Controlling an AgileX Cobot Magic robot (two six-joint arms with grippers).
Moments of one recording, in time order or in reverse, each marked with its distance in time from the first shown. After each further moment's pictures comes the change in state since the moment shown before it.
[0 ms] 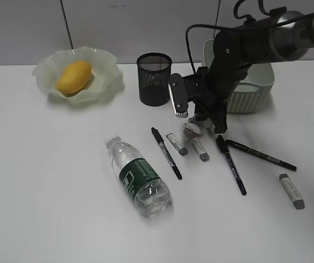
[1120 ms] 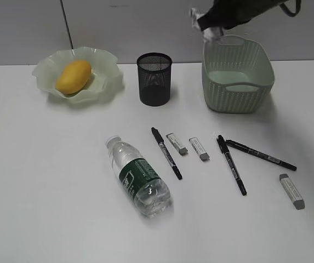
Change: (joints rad) left arm 0.000 0.000 0.000 0.002 0.000 0.000; right arm -0.104 -0.303 0.000 0.127 -0.253 0.991
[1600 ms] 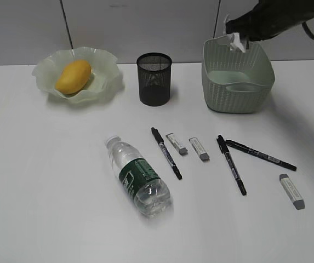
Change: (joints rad) left arm 0.000 0.000 0.000 0.000 0.000 0.000; right arm -0.127 0.109 0.000 -0.029 -0.069 0.222
